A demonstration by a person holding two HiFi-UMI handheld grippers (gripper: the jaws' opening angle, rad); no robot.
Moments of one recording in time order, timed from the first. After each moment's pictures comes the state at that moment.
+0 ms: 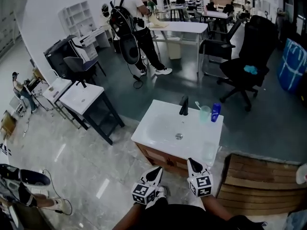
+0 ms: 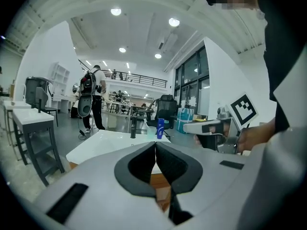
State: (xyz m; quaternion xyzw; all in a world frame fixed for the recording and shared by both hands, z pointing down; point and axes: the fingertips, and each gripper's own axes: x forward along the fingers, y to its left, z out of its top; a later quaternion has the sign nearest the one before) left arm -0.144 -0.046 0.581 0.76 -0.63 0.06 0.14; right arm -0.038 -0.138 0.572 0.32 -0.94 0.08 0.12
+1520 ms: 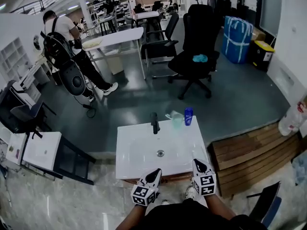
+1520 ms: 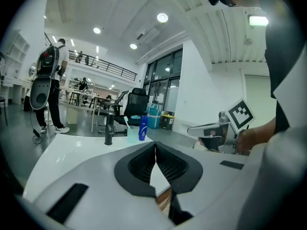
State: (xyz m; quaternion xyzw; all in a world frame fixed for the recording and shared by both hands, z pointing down) left arm -0.181 -0.189 0.596 0.89 -0.42 0.08 0.15; right arm -0.007 -0.217 0.596 0.57 -0.80 0.12 0.15
